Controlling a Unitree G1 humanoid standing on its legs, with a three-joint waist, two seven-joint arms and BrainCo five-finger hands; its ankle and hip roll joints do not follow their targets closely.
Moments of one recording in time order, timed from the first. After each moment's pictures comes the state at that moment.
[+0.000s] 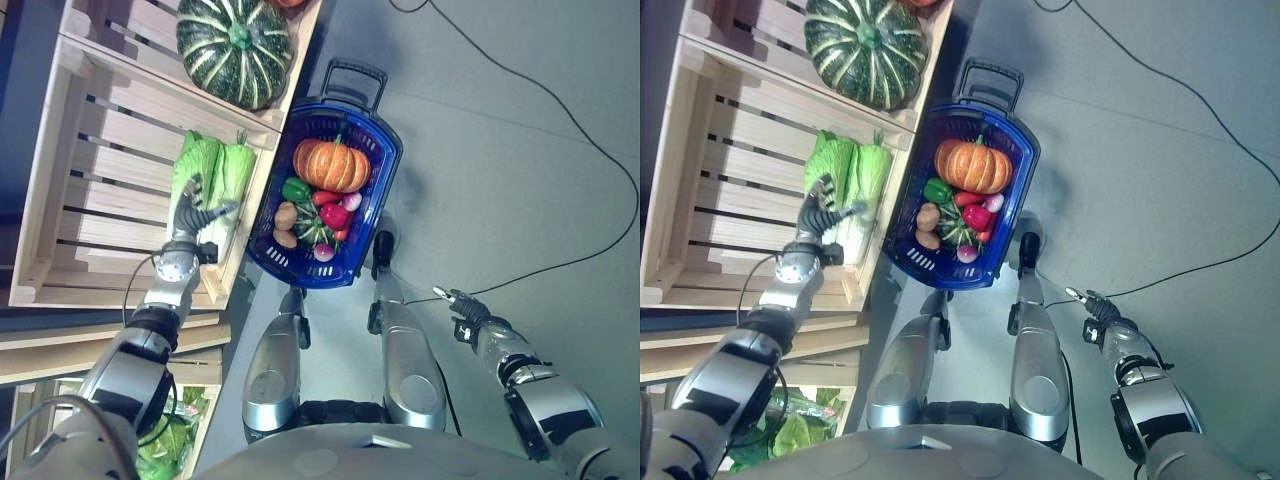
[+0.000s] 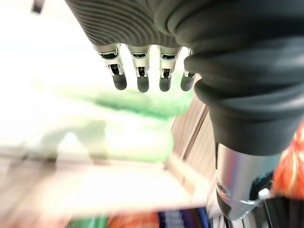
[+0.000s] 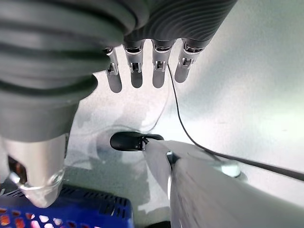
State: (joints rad) left arm -0.56 0.51 -0.28 0.91 -0.38 -0.37 0.32; right arm -0.39 -0.41 0.18 1.28 0.50 -0.02 0.06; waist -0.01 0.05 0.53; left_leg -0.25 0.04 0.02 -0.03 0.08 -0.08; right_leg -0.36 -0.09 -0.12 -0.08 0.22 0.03
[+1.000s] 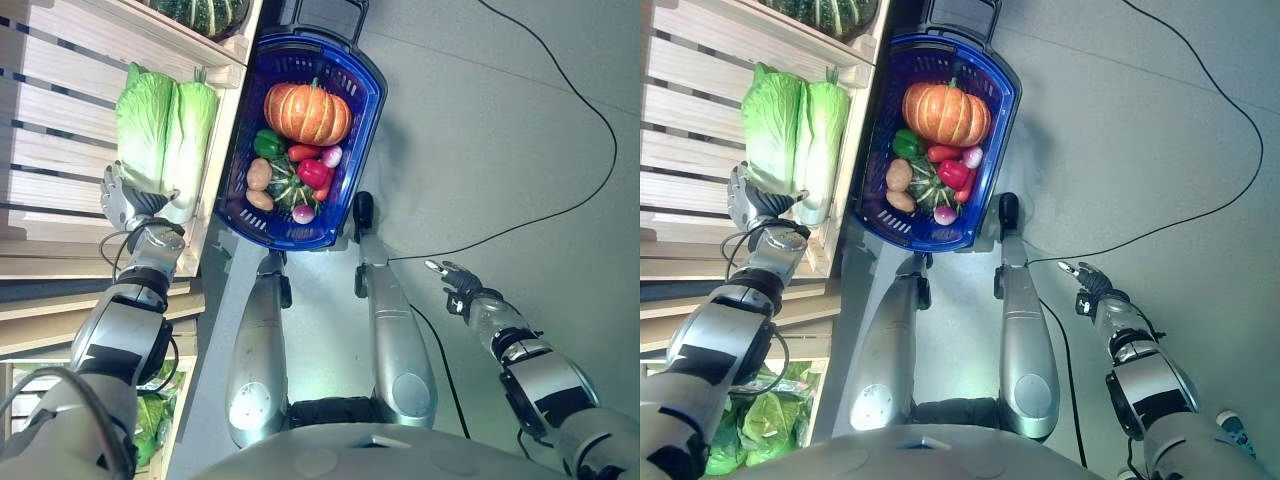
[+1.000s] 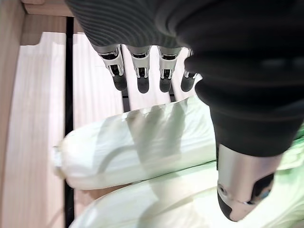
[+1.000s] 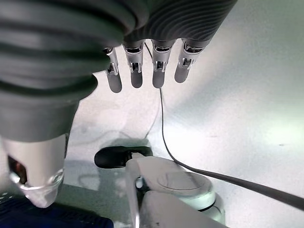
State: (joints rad) left arm -0.76 0.53 -0.28 1.25 0.00 -0.01 0.74; right arm -0.49 -0.40 0.29 1.27 0.58 0.00 0.05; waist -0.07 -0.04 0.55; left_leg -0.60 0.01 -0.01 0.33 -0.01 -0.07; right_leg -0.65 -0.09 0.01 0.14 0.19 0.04
